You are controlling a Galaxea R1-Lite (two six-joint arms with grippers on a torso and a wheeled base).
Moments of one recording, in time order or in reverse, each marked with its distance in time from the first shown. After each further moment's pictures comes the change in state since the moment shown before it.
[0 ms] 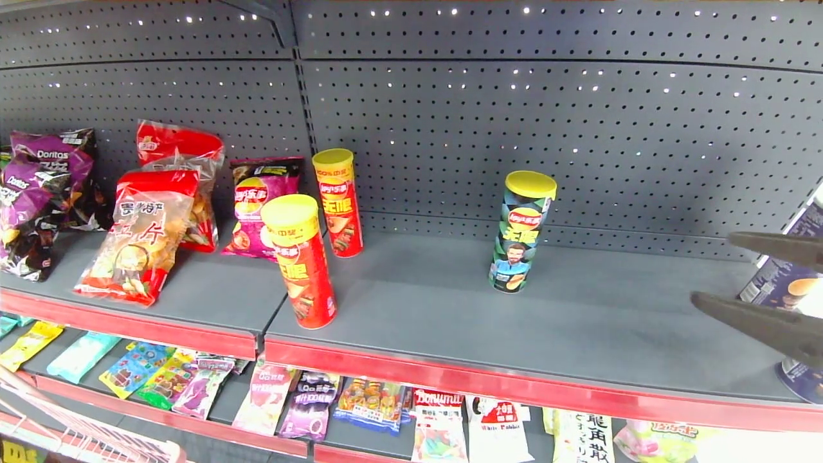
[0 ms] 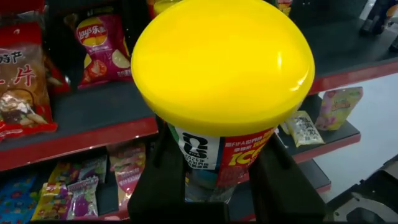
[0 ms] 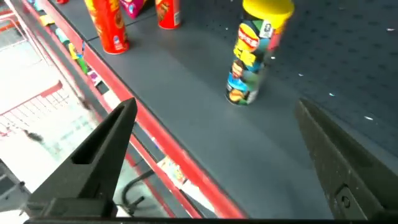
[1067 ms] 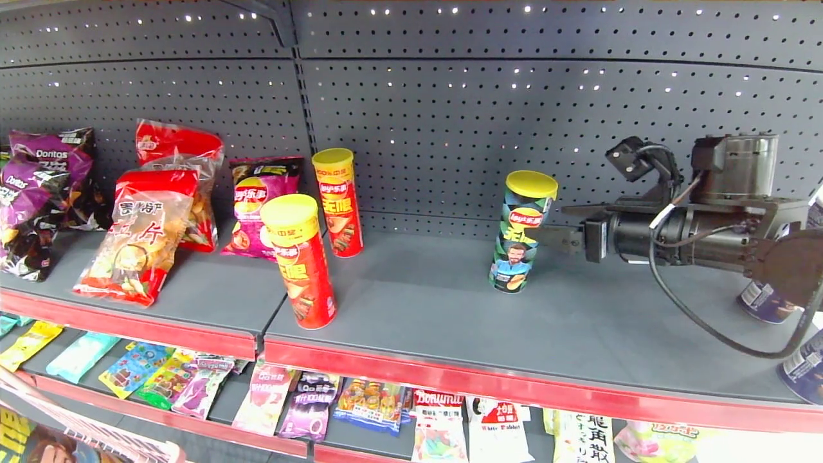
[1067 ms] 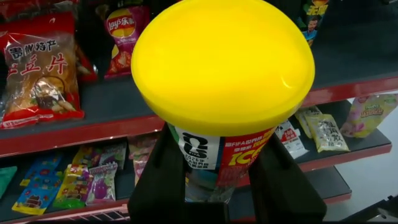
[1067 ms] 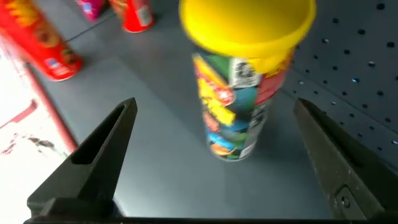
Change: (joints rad) left arm 0.003 0.051 -0.025 0.002 0.108 0.000; right arm 0.030 0.698 -0.285 -0.313 -0.010 0.078
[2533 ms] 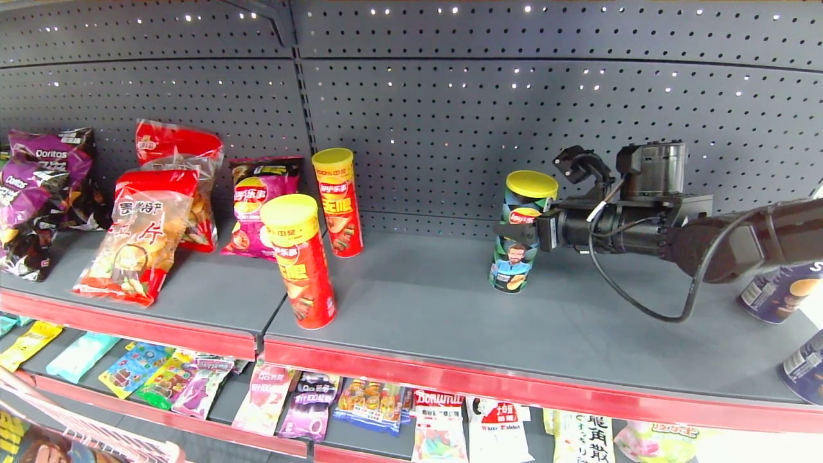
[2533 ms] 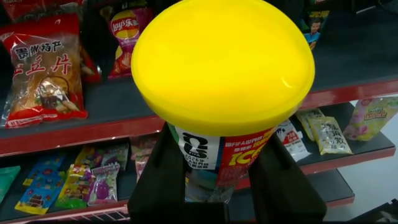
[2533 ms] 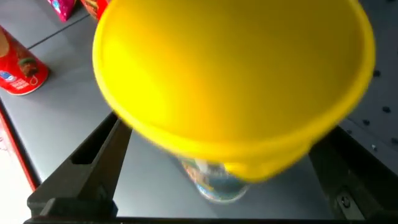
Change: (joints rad) left arm -0.001 -0.014 0.003 0.000 0.013 0.000; right arm 0.036 0.220 -0.188 -0.019 -0.038 -0.001
